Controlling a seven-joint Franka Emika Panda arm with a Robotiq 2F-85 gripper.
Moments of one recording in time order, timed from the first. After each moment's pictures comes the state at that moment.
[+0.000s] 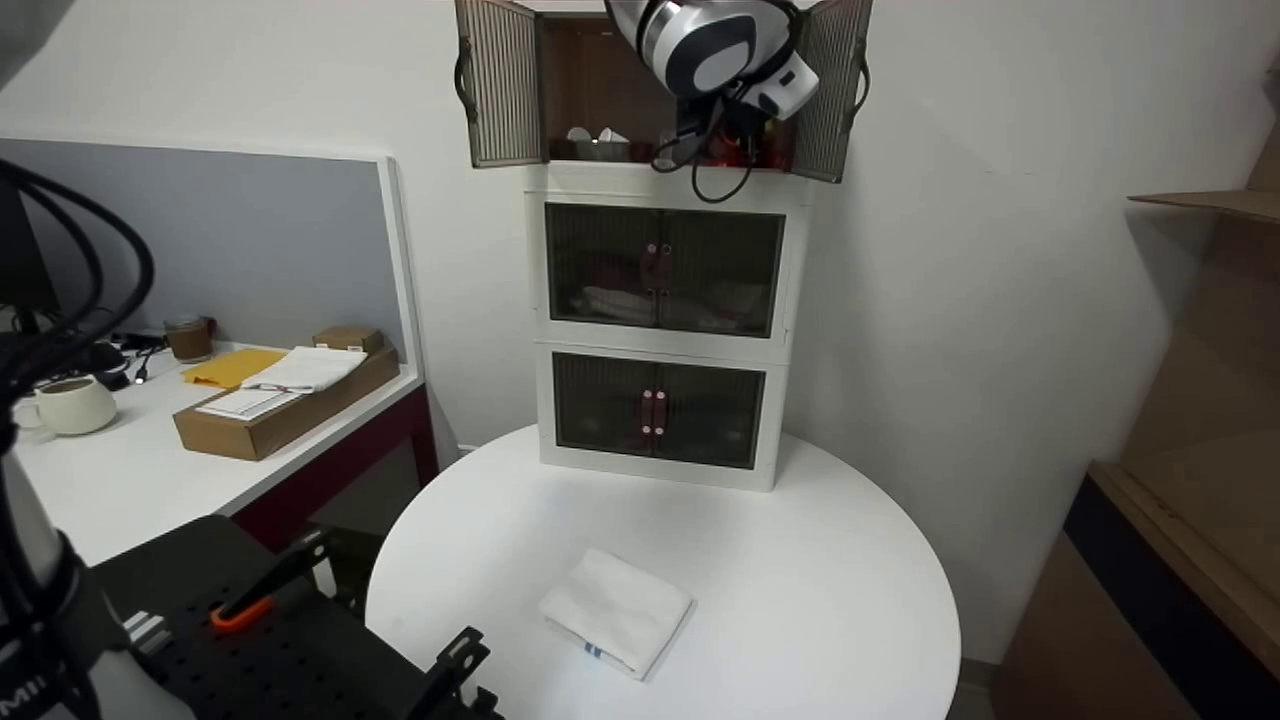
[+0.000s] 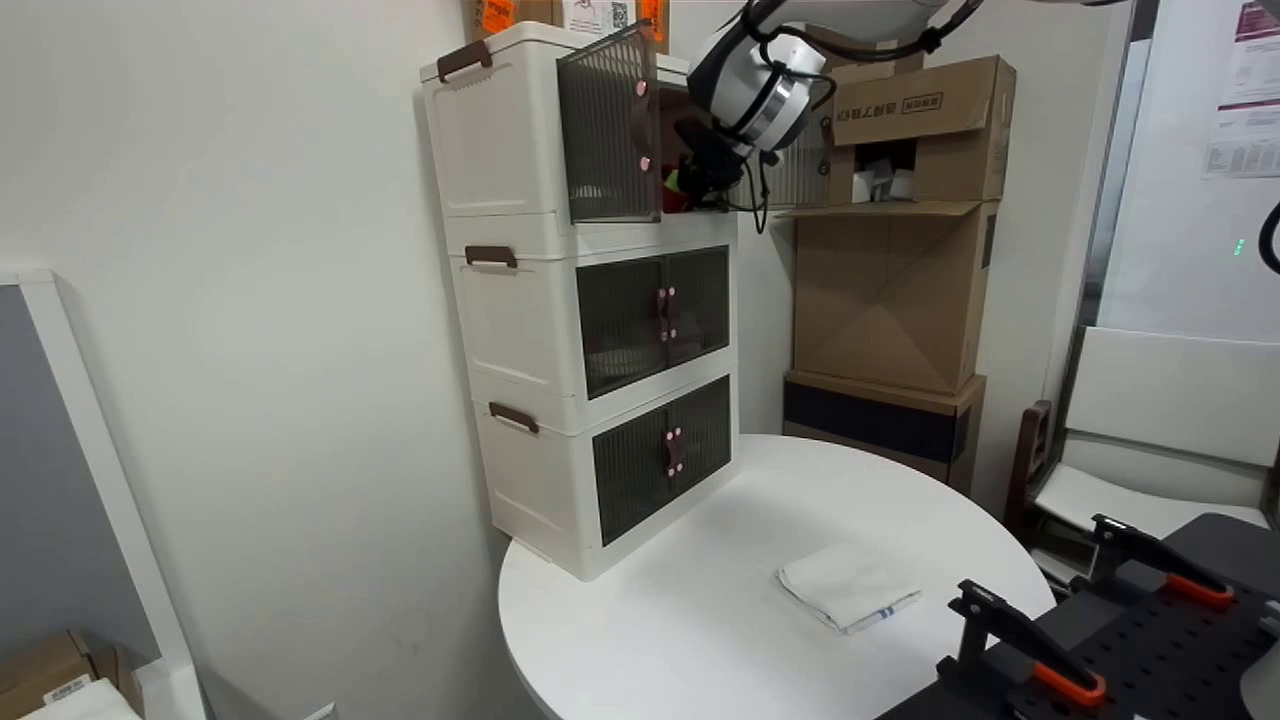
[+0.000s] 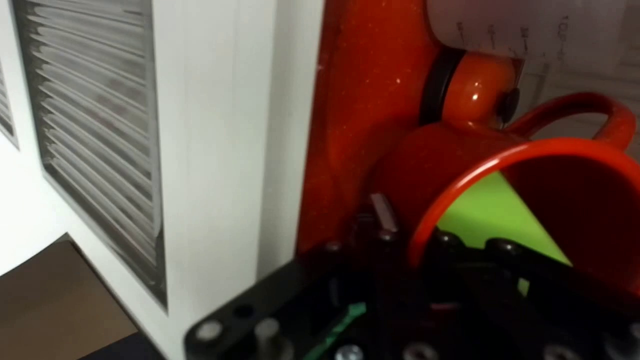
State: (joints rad) arm -0.04 0.68 -0.03 -1.26 0.65 2.70 0.56
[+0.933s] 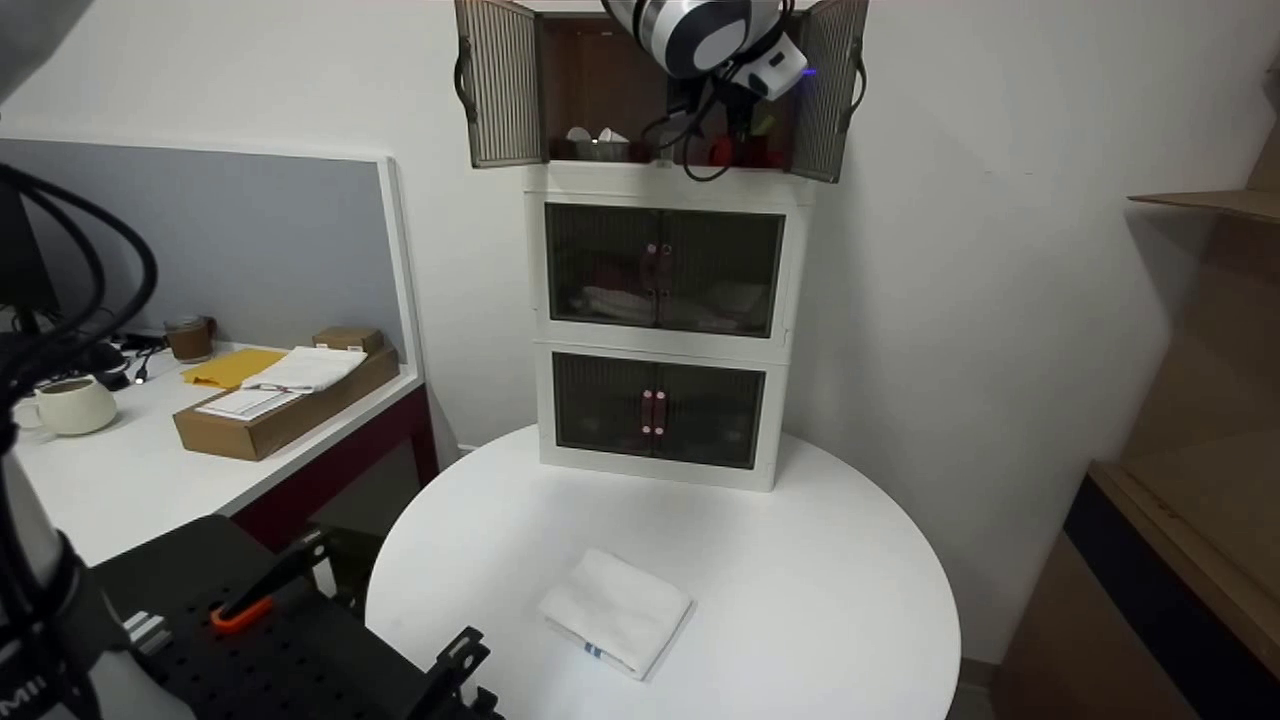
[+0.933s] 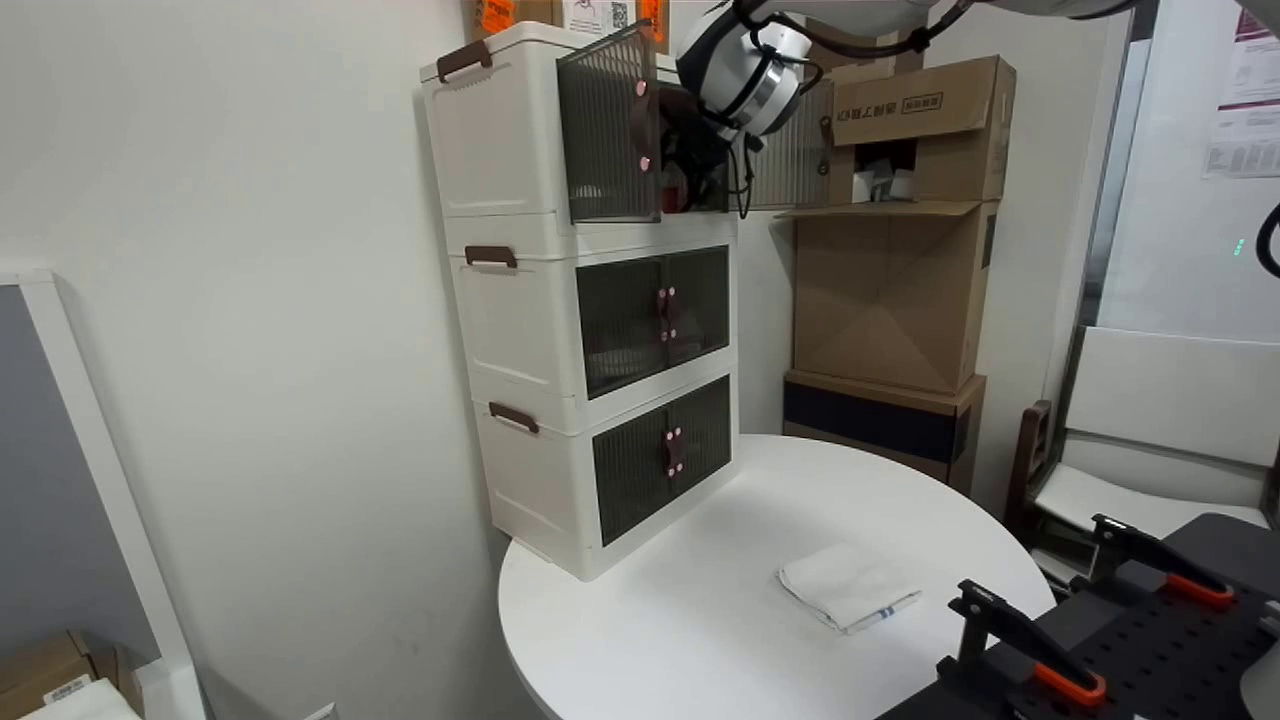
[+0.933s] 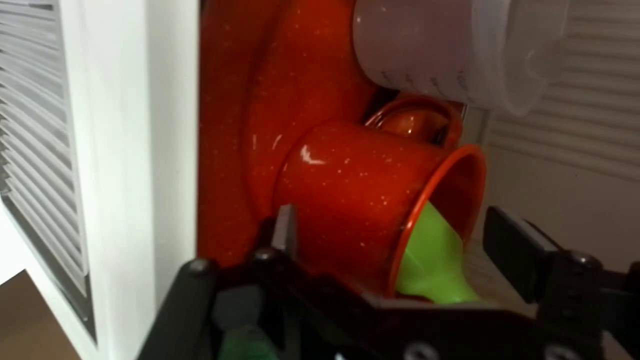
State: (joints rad) arm -0.04 0.70 0.00 -1.16 0.59 2.62 0.63
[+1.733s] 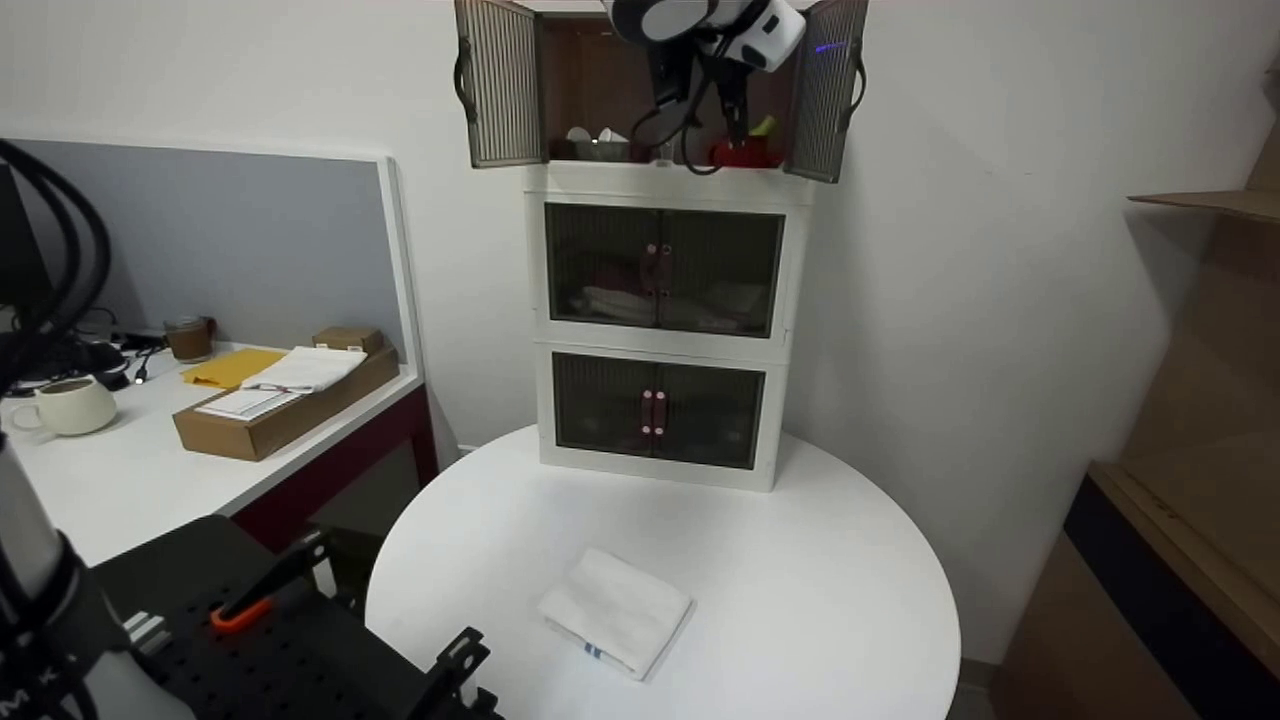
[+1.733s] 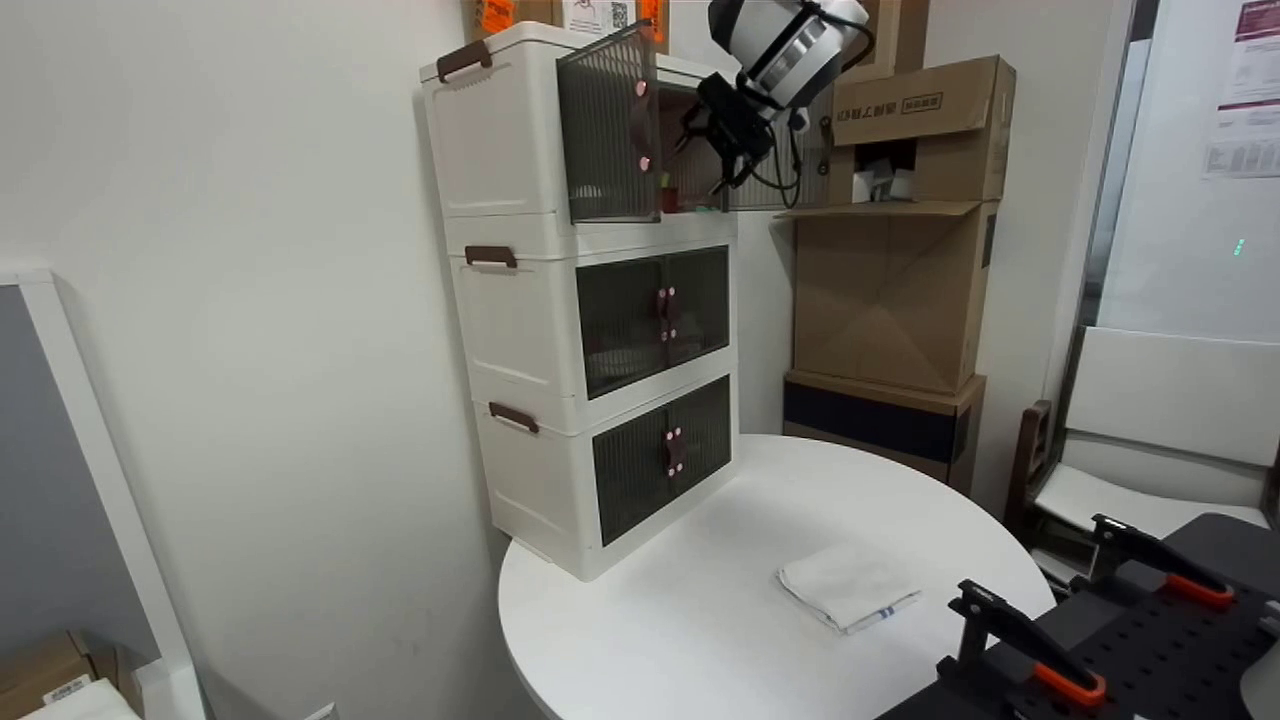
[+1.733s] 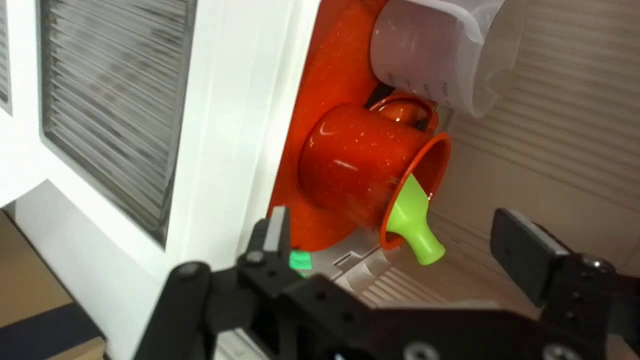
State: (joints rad) arm -0.16 0.38 0.15 -1.62 0.81 2.84 0.21
